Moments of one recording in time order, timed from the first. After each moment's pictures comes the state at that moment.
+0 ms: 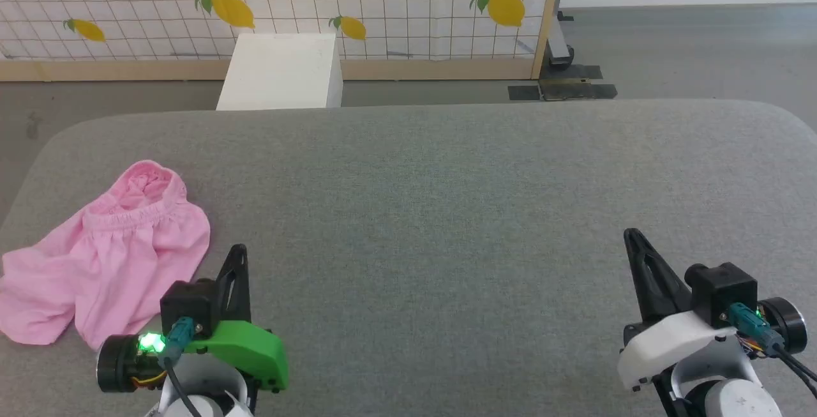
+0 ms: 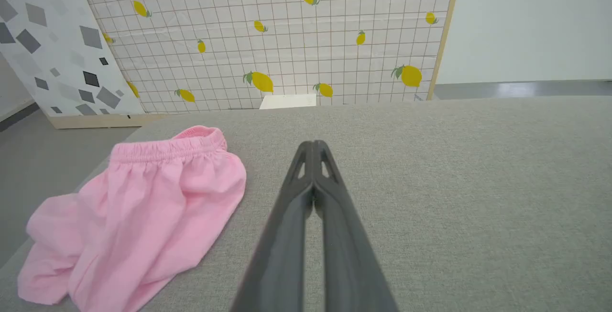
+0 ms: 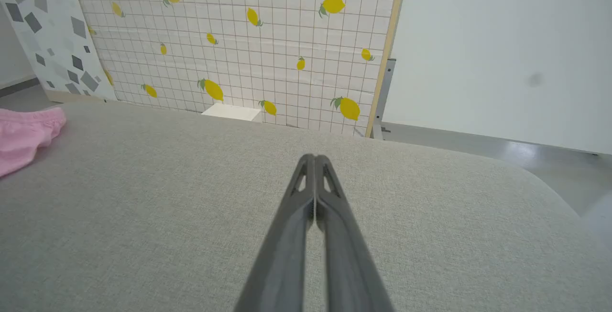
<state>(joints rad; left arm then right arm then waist) -0.01 0.05 0.00 0.00 -0.01 0.00 0.00 -0.01 -0.05 0.00 0.00 0.01 0.13 0.00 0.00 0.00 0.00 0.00</state>
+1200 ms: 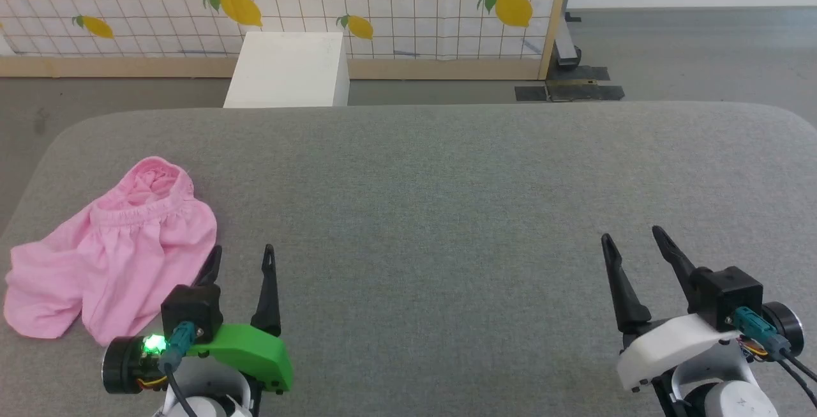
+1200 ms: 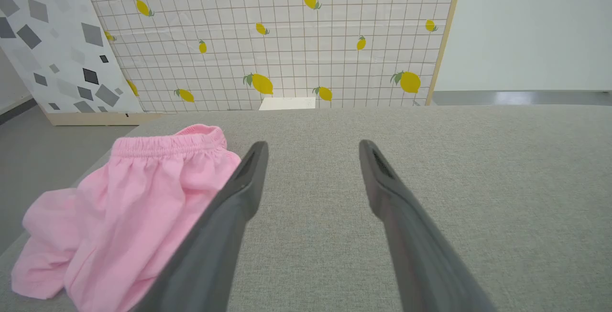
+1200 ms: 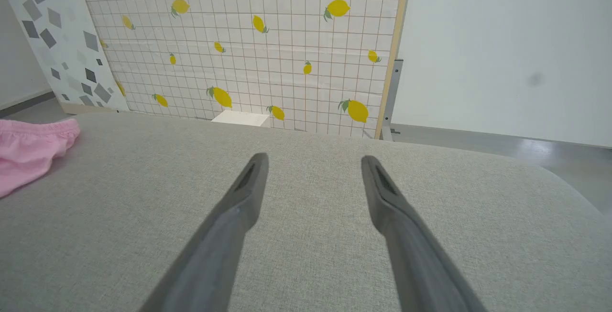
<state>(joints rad) -0.01 0.06 -0.01 0.02 -0.04 0.00 -0.03 -0.01 -0.05 0.00 0.03 0.05 0.13 -0.03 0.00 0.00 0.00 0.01</state>
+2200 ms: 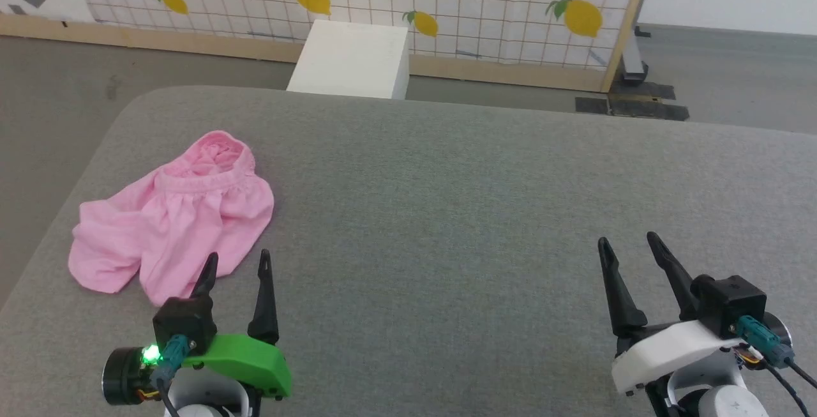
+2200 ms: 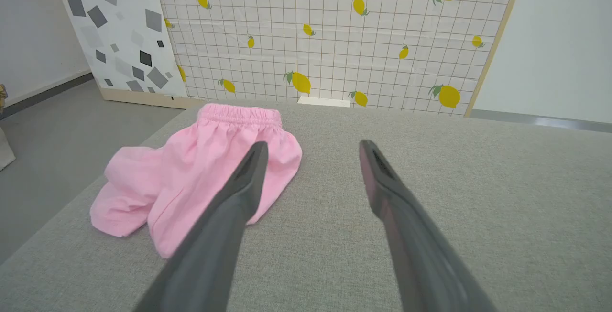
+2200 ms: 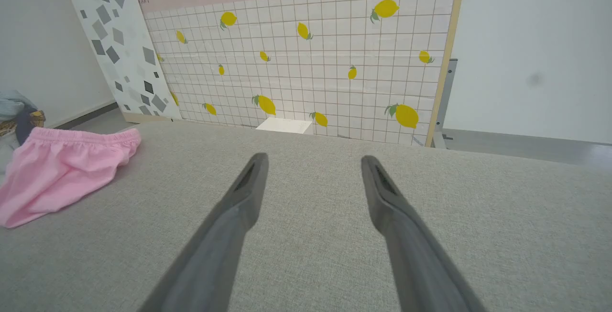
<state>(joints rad) 0.00 0.06 -0.01 0.04 -0.08 0.01 -0.09 -0.01 -0.05 0.02 0.07 0.13 0.13 -0.09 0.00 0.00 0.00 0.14</state>
